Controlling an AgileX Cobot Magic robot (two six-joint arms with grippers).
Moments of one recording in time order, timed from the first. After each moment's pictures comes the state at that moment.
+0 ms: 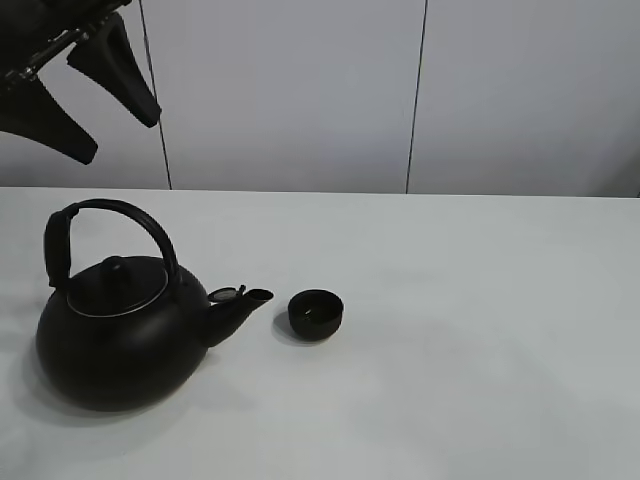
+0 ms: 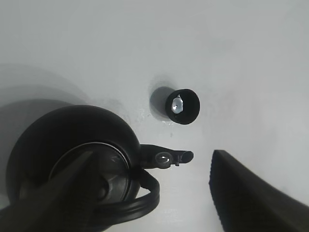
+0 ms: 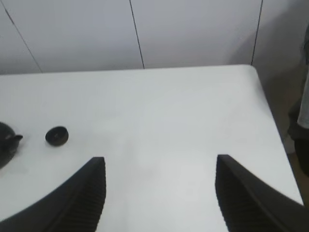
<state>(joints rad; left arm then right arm) -0.18 1.68 -1.30 -0.61 0.94 0.19 0.15 0.07 -0.85 -0.12 1.27 0.10</state>
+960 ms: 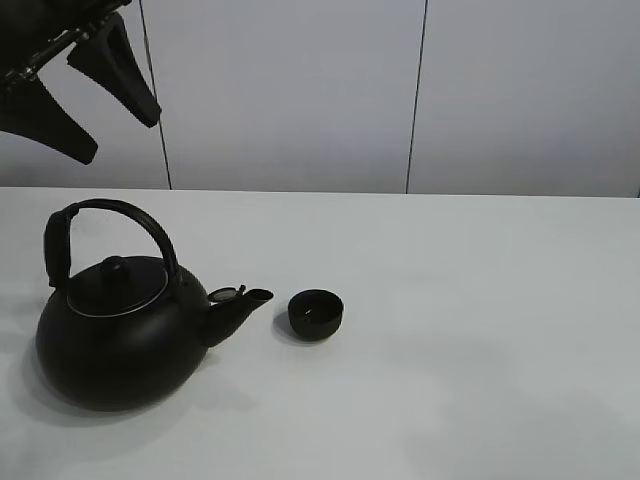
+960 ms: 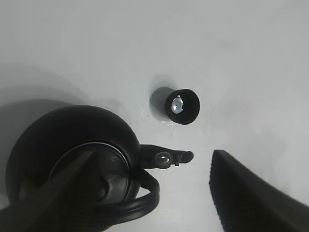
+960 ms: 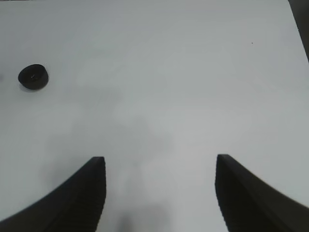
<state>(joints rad) -0.18 1.68 -1.30 -0.61 0.94 0.19 0.15 0.01 -0.47 -0.09 1.09 0.08</state>
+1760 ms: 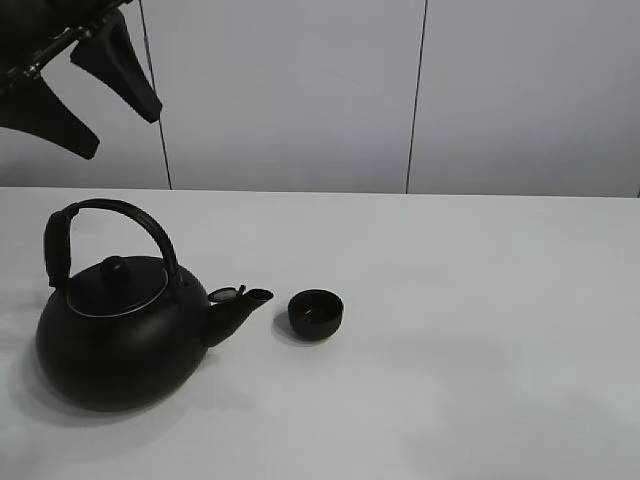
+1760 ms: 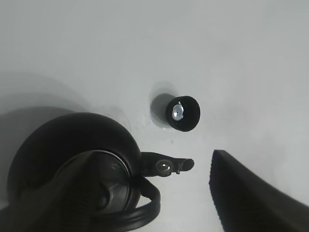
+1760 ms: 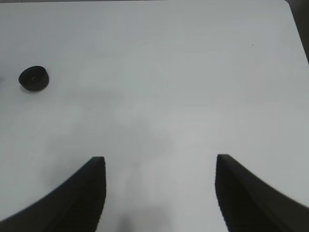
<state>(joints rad) -0.18 1.68 -1.30 -0.61 0.91 0.19 0.15 0.01 -0.47 -0.09 1.08 0.08</state>
